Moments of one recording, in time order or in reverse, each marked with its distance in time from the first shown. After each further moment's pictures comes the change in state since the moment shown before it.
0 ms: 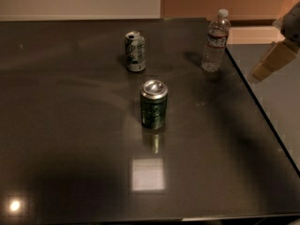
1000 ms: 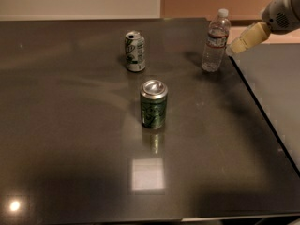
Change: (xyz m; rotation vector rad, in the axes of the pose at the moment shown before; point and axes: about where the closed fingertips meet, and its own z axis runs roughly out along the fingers) arm -0.045 -0.079 0.059 0.023 -0.223 0.175
